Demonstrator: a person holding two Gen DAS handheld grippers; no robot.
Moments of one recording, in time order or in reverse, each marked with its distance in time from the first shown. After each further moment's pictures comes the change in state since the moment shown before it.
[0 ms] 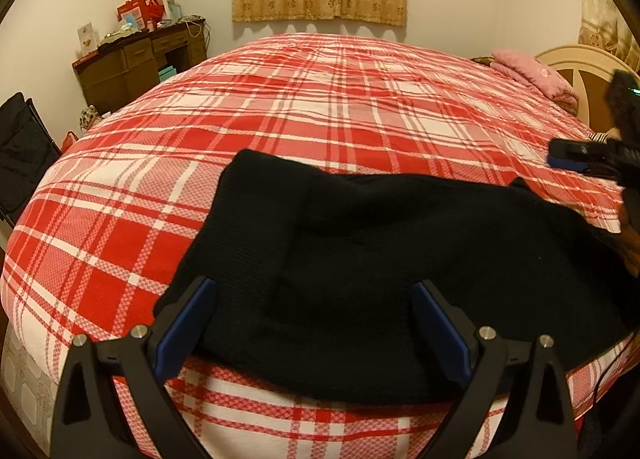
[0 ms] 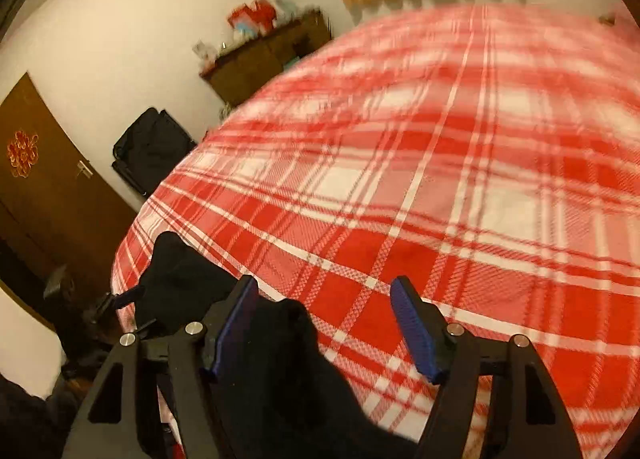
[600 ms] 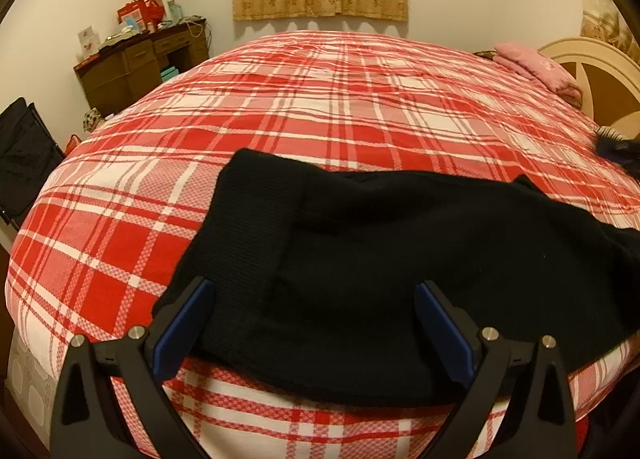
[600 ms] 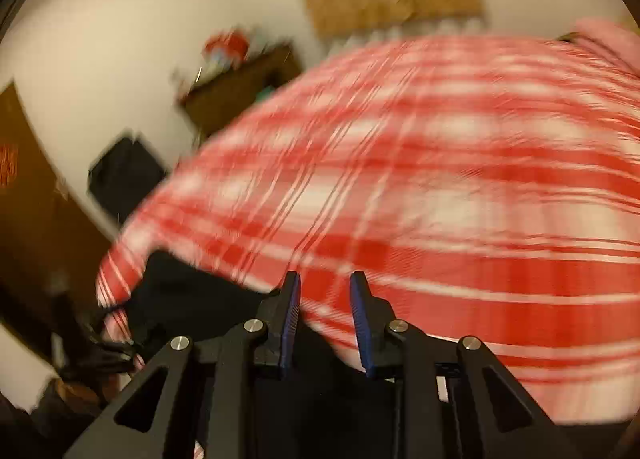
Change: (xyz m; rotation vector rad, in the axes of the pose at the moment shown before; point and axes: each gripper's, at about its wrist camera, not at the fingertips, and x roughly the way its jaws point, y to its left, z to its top) left arm 0.002 -0.005 0.001 0.008 0.012 0.029; right arm -0.089 -0.026 -0.027 0.155 -0.172 -0.107
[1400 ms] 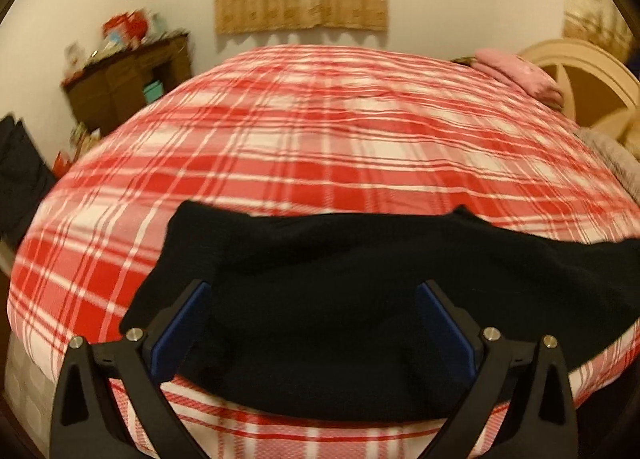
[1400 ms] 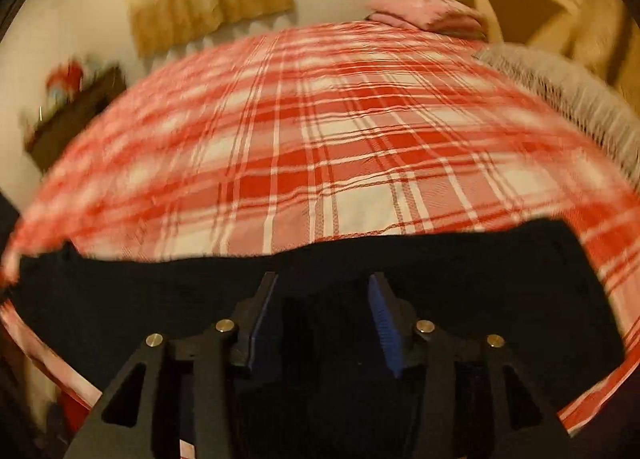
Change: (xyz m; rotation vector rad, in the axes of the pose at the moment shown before) left arm -0.030 -0.050 0.022 0.051 -0.037 -0.059; right arm -0.151 -0.166 -0.081 0.087 0.143 -0.577
